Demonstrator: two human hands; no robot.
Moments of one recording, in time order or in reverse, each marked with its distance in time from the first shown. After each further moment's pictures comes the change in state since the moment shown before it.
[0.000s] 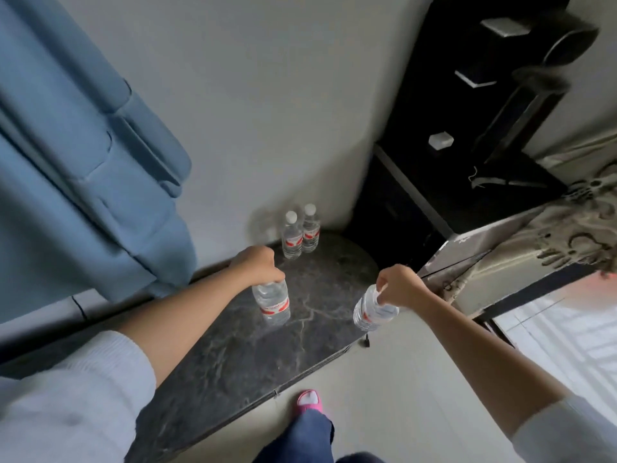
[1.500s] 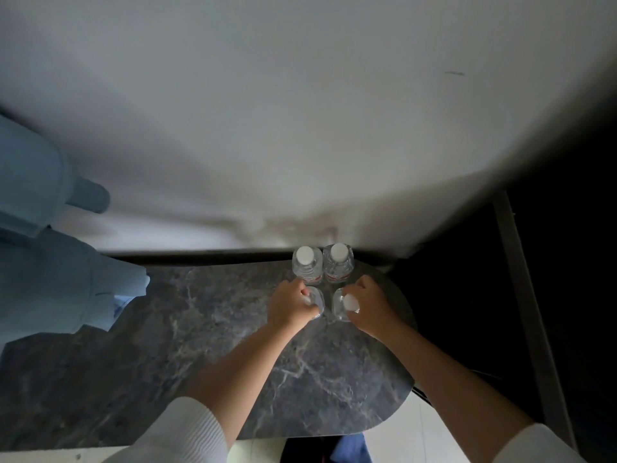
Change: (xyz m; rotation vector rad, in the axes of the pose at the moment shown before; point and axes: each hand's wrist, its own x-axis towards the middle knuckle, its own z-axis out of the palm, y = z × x) left_hand 0.233 0.052 0.083 -0.475 0.175 -0.461; right_hand 0.306 -0.023 0.031 0.138 -0.182 -0.531
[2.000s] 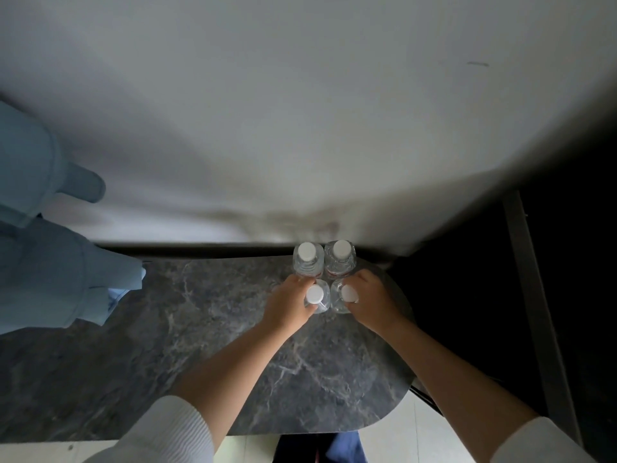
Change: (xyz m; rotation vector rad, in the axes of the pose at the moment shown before) left_hand 0.003 -0.014 -0.001 0.208 -0.024 0.290; right_hand 0.003 -0.006 -0.006 -0.052 0.085 -0.054
